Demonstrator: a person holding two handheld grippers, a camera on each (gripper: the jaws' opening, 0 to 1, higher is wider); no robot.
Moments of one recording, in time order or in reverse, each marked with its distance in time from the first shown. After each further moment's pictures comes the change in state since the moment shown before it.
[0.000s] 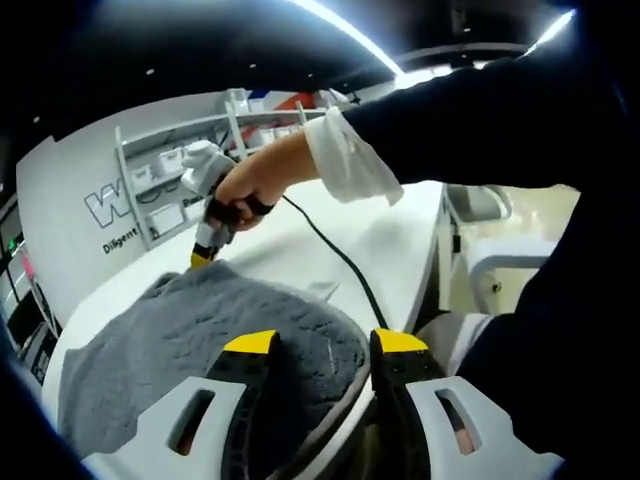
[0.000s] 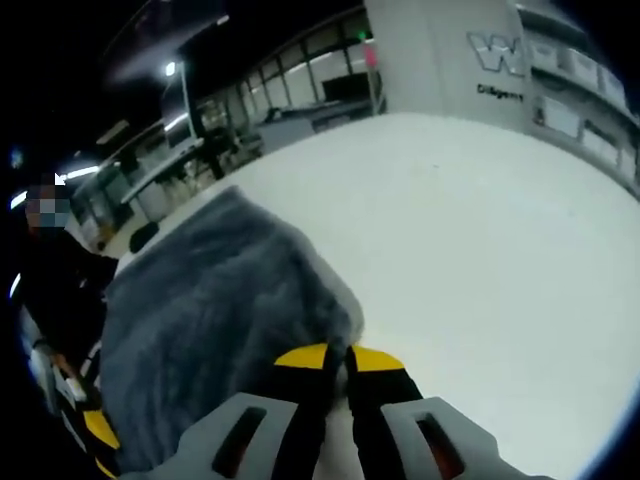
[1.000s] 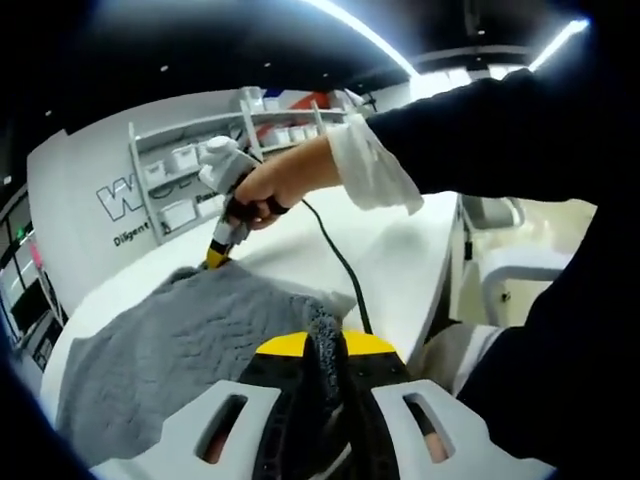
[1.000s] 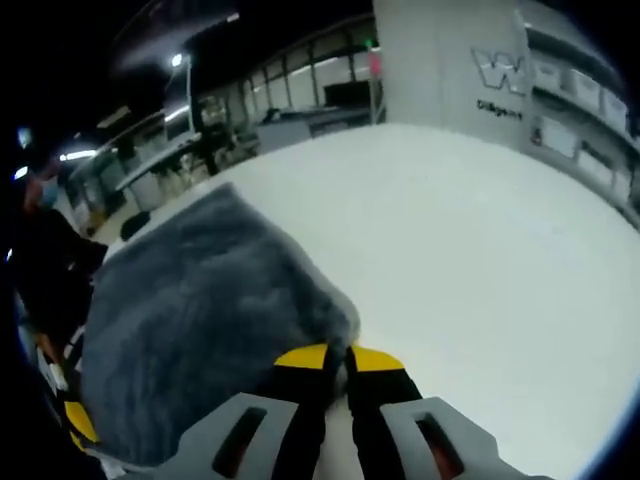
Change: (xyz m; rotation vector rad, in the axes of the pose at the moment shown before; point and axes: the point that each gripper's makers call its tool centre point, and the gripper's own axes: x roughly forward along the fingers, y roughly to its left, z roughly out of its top) left arm 0.003 0.007 0.006 -0.056 -0.017 0.046; right arm -0.004 -0.020 0.005 -0.080 -0.023 -0.062
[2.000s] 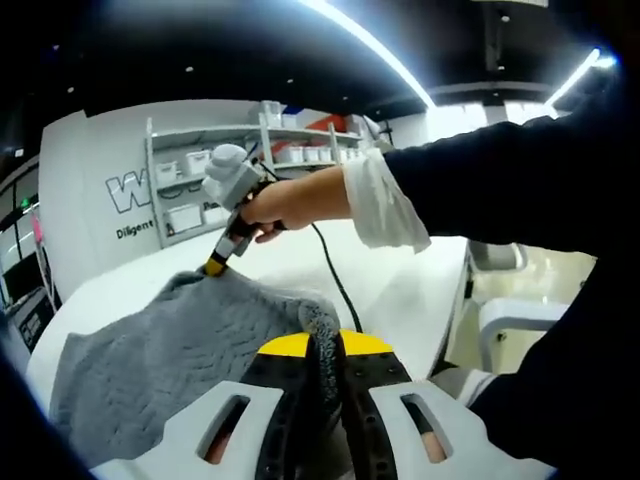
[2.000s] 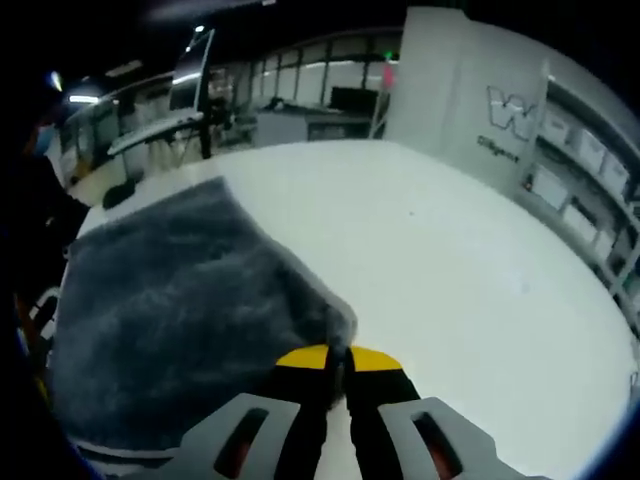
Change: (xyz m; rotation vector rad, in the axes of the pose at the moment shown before) left arm 0.001 0.012 0.035 -0.094 -0.103 0.019; right arm -0.017 0.003 0.019 -0.195 -0.013 -0.139
